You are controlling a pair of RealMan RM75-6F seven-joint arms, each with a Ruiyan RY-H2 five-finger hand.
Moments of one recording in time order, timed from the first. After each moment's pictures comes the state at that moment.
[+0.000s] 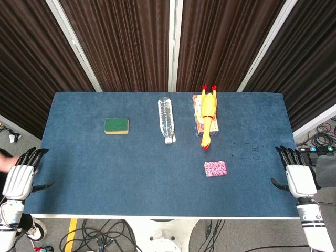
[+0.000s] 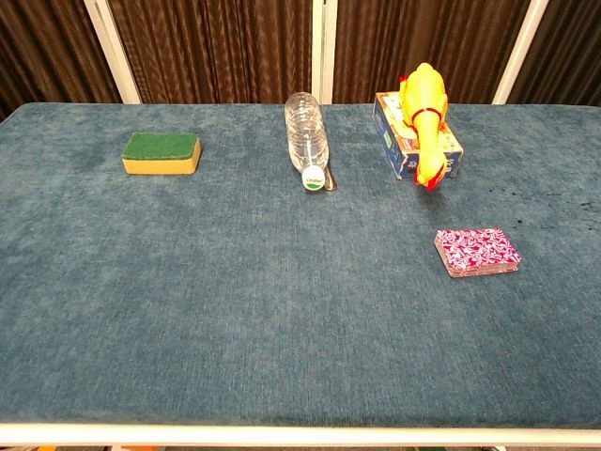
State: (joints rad) left arm -0.14 -1.31 -0.05 -1.31 1.51 1.47 -0.17; right arm 0.18 -1.29 0.08 -1.35 -1.43 1.32 0.06
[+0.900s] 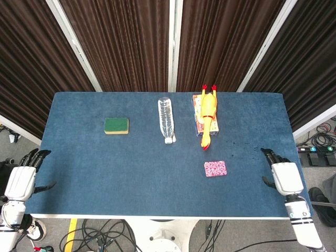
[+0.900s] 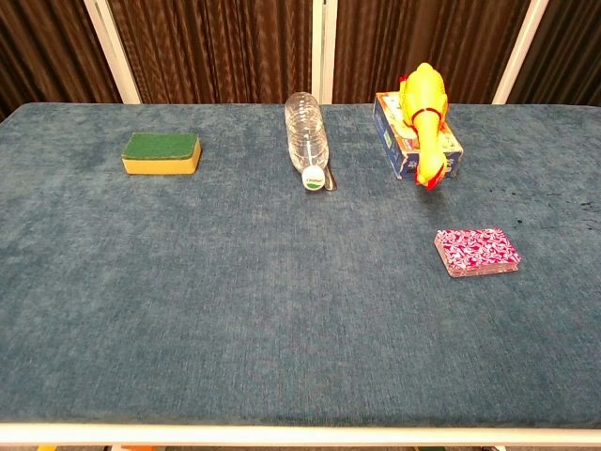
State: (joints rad) left arm -0.14 -1.31 -0.04 -1.32 1.52 1.46 -0.16; right arm 0.23 -1.33 0.07 -1.39 -1.47 1.32 -0.17
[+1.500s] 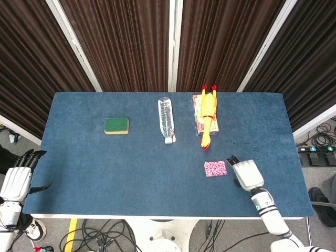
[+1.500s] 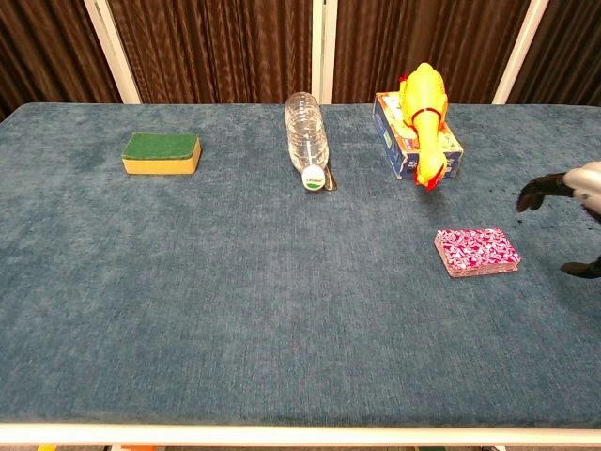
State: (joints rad) left arm -0.13 -1.31 -0.04 -1.27 1.50 1.45 -0.22; right arm 0.38 -1.43 0.08 -1.52 -1.34 1.06 -0.53
